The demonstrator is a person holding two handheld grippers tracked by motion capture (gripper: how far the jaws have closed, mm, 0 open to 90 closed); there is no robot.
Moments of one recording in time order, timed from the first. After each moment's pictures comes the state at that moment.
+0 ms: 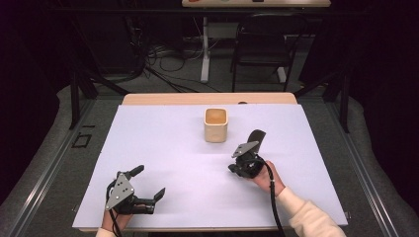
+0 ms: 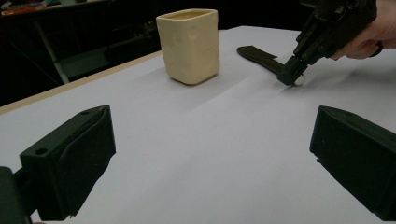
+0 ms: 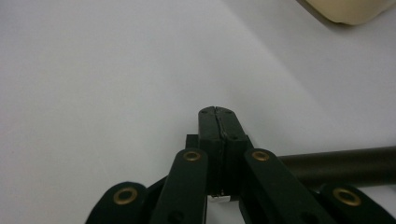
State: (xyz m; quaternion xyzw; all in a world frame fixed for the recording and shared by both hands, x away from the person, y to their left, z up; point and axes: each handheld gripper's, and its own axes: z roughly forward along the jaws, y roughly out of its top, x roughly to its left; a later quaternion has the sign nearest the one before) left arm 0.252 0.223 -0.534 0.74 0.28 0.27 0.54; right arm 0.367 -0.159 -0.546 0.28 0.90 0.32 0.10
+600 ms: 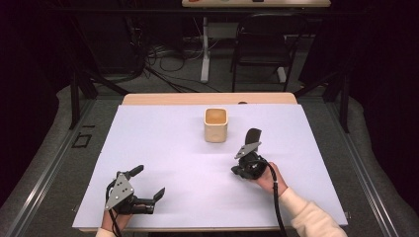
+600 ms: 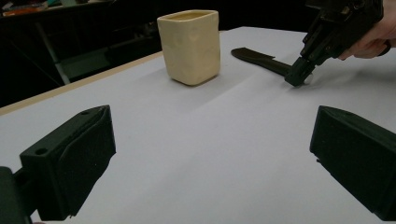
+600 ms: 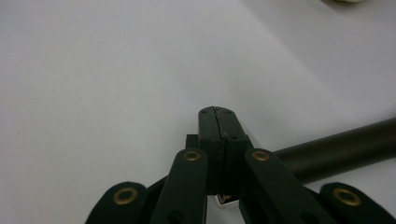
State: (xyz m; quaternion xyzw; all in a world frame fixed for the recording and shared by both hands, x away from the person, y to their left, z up) left arm 0.252 0.224 -0.534 0.74 0.28 0.27 0.54; right arm 0.364 -0.167 -0.546 0.29 0.90 0.31 0.09
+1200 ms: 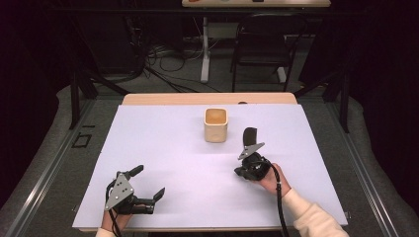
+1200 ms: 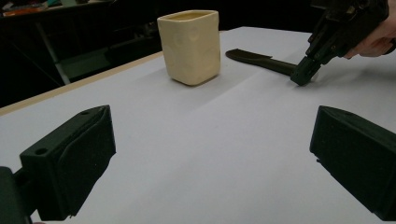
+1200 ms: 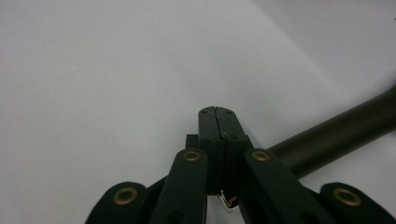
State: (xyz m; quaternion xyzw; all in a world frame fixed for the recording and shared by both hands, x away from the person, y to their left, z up) left arm 0.251 0.224 -0.534 0.74 0.28 0.27 0.54; right arm 0.360 -0.176 -0.546 0.30 0.90 0.31 0.09
